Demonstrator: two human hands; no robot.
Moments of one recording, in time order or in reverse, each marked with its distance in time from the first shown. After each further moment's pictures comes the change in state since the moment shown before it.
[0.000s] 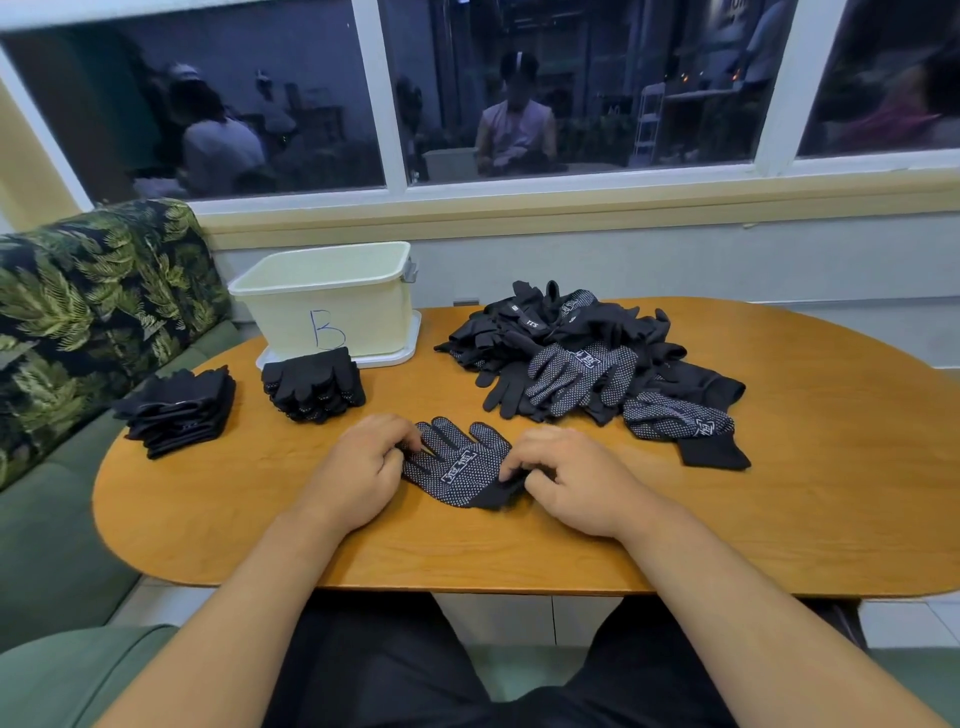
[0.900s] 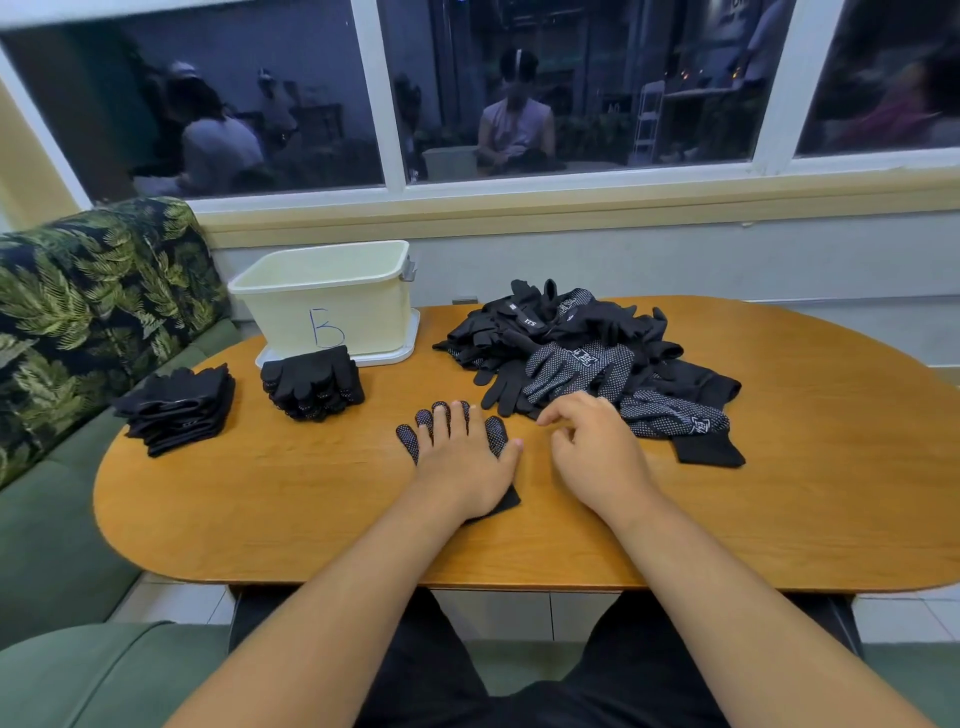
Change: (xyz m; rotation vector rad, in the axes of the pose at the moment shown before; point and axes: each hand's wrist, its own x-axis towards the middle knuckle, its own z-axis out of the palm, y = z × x) left_hand 0.046 0.093 0.077 0.335 -0.334 -0.383; right_hand 0.005 0.010 0.001 -0.043 0.408 0.361
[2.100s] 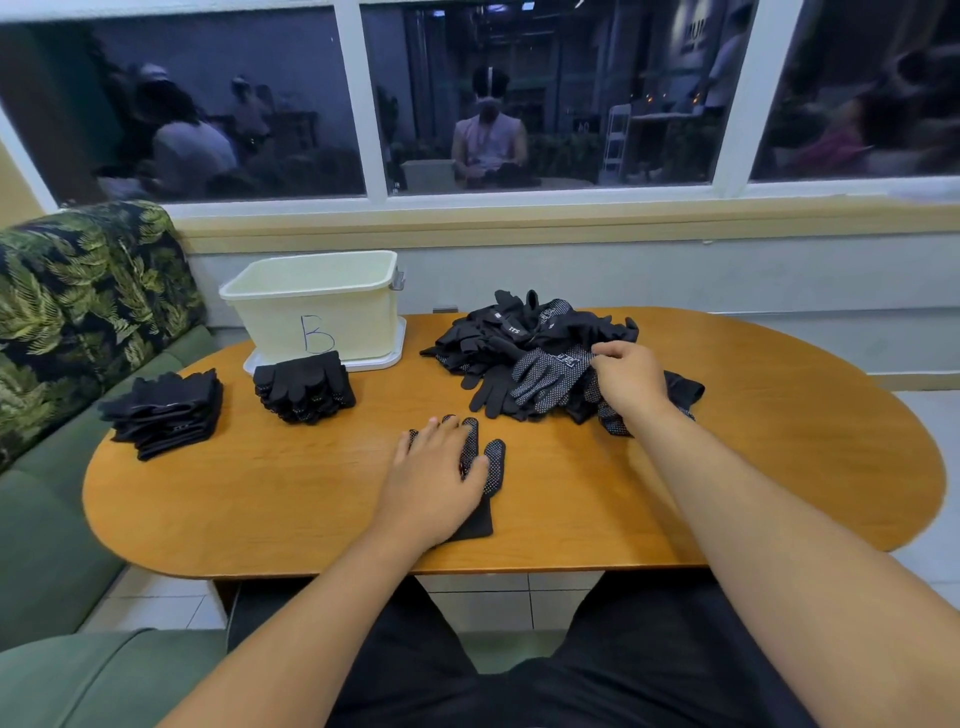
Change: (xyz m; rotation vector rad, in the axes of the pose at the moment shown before) left_hand -0.044 -0.034 -0.001 -0.161 0.229 0.211; right_hand 0.067 0.017 -0.063 0.315 0.160 0.471
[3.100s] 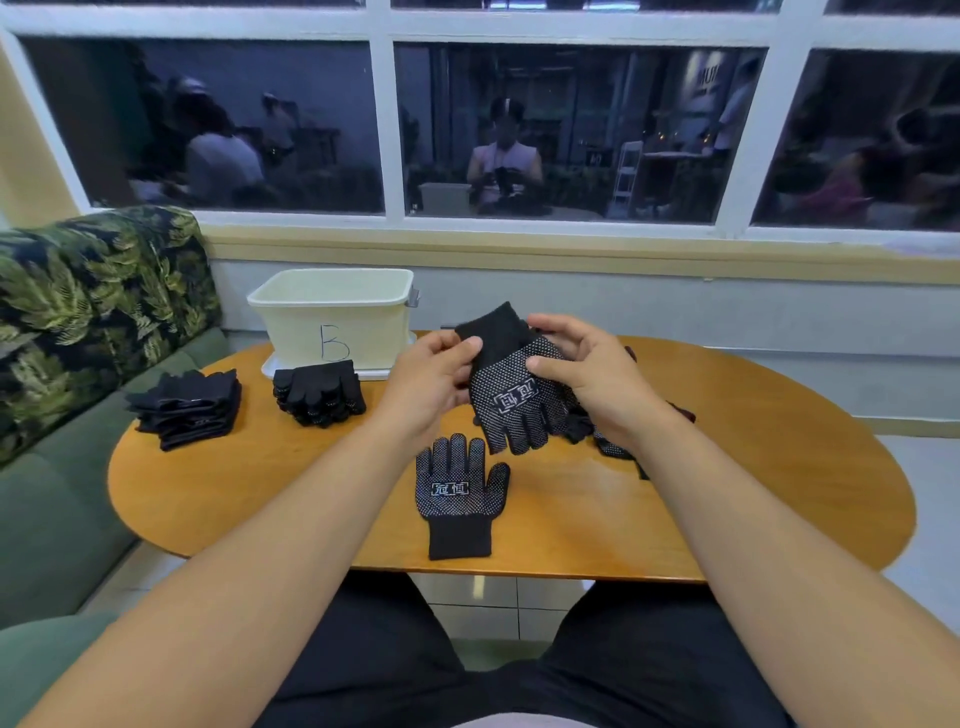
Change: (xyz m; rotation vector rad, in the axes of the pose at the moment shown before) left_hand 0.043 0.052 -0.116 -1.412 0.073 -0.176; right_hand -0.069 -0.088 -0.019 0.565 -0.567 -0.229
